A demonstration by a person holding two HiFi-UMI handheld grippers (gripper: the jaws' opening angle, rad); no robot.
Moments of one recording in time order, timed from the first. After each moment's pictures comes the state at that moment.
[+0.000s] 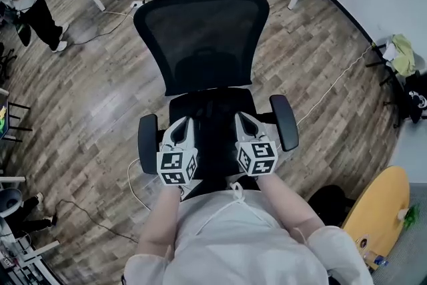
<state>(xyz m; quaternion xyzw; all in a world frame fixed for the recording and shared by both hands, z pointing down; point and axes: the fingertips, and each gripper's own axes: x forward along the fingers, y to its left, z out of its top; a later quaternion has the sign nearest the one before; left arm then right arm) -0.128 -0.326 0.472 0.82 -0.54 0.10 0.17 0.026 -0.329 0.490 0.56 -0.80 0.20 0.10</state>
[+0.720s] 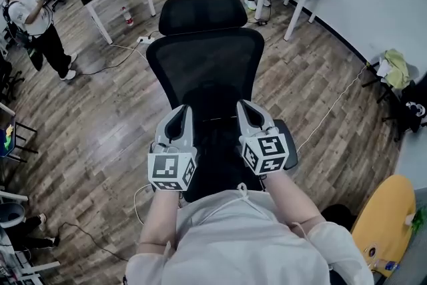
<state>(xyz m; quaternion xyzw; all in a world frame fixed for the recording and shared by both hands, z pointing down) -0.131 -0.350 0.265 0.85 -0.53 -0.01 0.01 0.010 -0.368 0.309 0.56 -0.83 0.07 0.03</state>
